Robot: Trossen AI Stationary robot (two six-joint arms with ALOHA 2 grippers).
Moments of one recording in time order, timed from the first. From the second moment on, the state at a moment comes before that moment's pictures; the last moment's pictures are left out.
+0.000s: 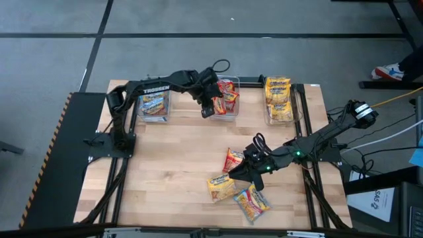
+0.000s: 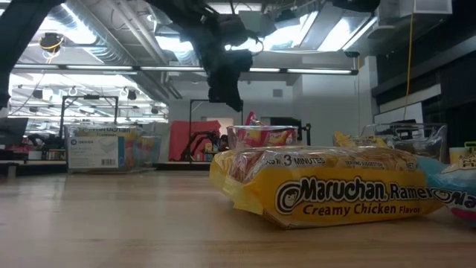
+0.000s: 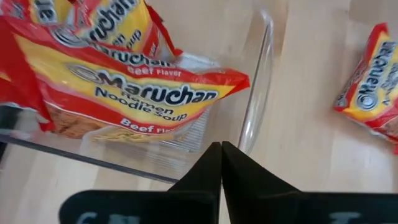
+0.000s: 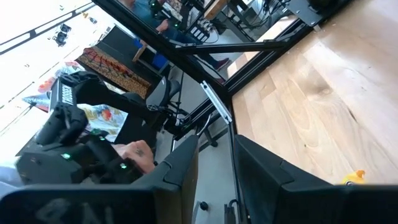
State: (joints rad) left arm 0.45 1.90 1.64 -0.79 0.22 0.12; right arm 0.50 1.31 0.83 0.34 0.21 0.91
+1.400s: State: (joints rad) left arm 0.46 2.08 2.07 -0.89 0.08 0.07; right arm 0.50 1.31 0.83 0.34 0.18 0.91
